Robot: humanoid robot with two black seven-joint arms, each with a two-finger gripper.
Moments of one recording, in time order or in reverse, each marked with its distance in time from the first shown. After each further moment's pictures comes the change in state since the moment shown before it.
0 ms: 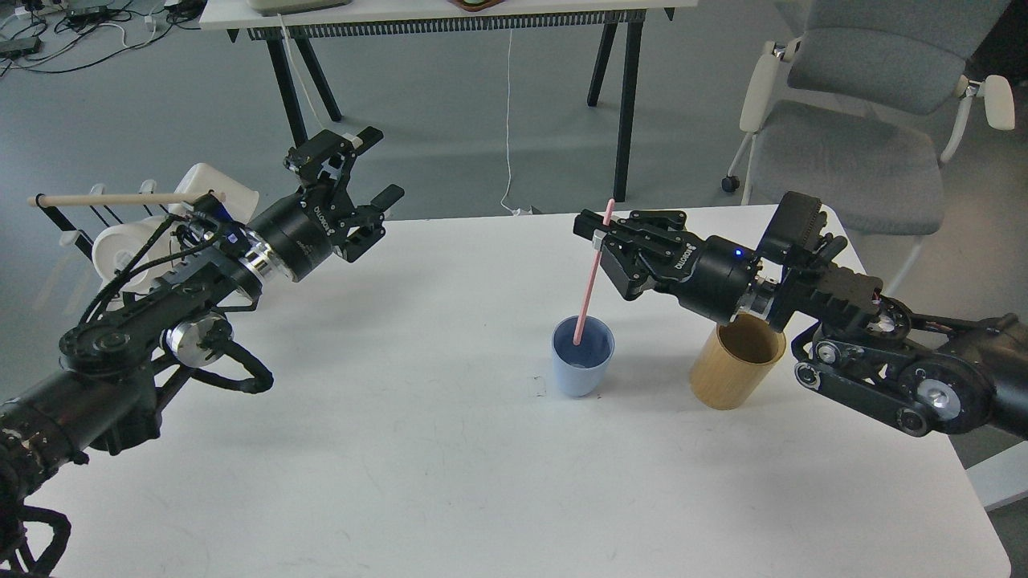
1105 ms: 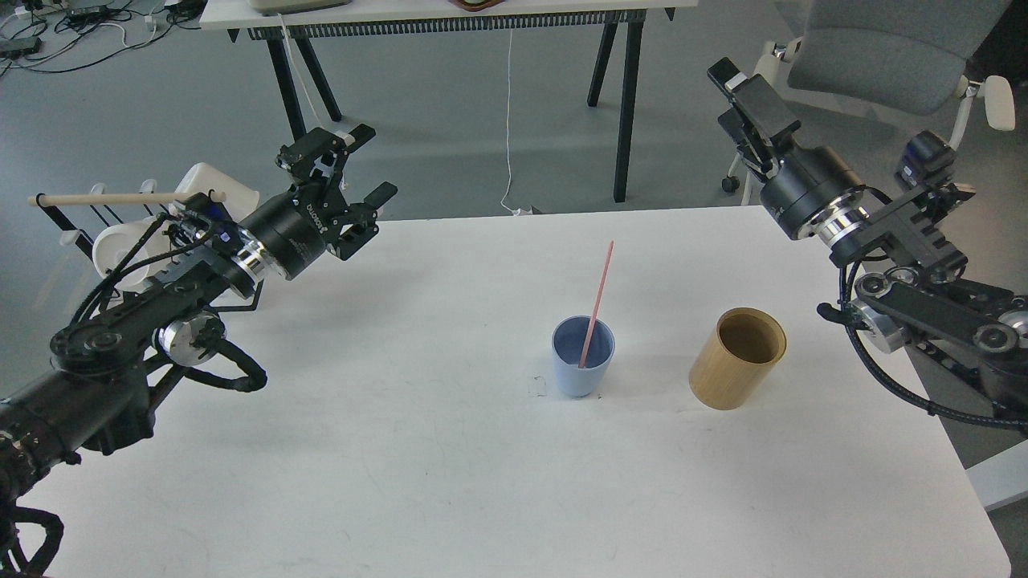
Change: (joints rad) left arm 0.001 0.025 -0.036 -0.007 -0.006 0.000 0.000; right arm -0.043 -0.132 0.205 0.057 1.155 0.345 0.000
